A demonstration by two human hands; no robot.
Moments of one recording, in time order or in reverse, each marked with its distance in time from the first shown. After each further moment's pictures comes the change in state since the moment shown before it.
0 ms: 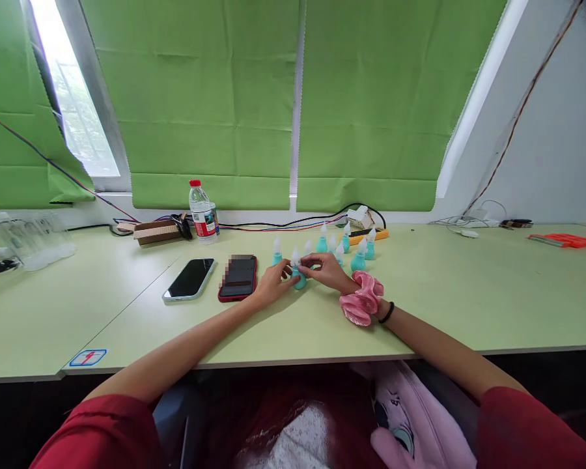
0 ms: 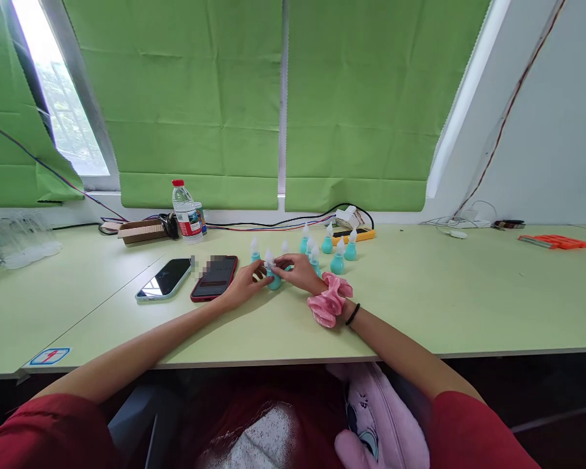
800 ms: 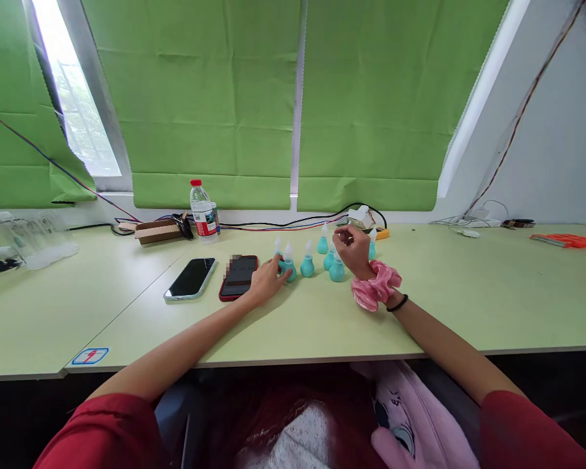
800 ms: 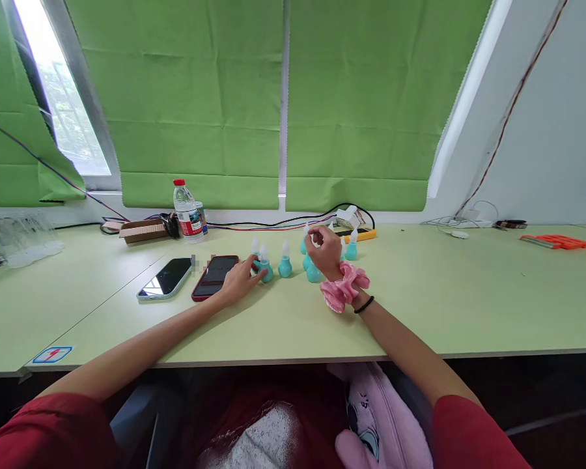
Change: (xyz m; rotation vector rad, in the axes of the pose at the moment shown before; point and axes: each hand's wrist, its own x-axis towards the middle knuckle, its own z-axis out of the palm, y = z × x) left_hand 0.001 -0.004 -0.009 0.369 0.012 -0.235; right_hand 0.014 -0.005 -0.045 -0.441 0.677 -0.200
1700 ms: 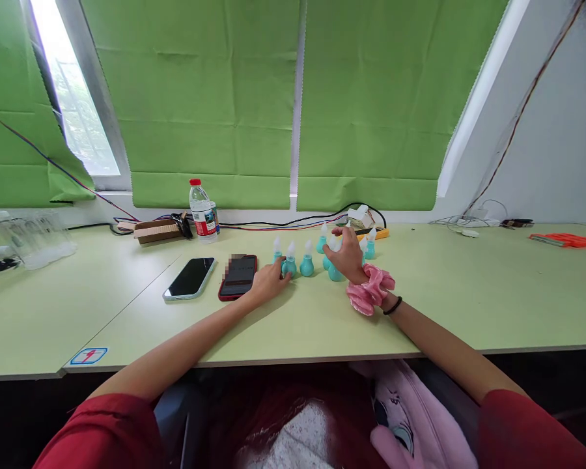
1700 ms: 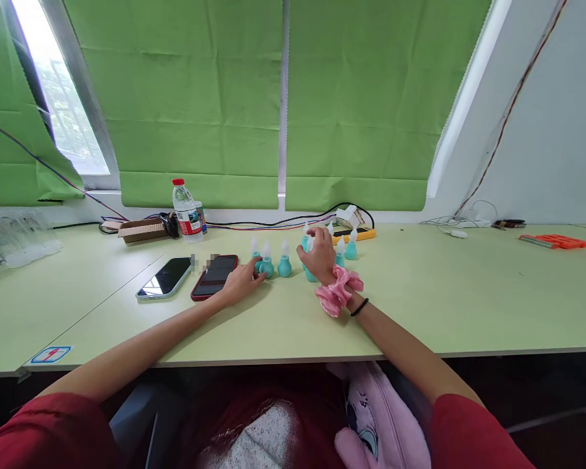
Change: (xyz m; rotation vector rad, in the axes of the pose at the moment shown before) left_hand -0.002 0.007 0.001 0.086 -0.089 0.009; right_hand -0.011 0.006 0.011 -0.213 -0.109 0.078
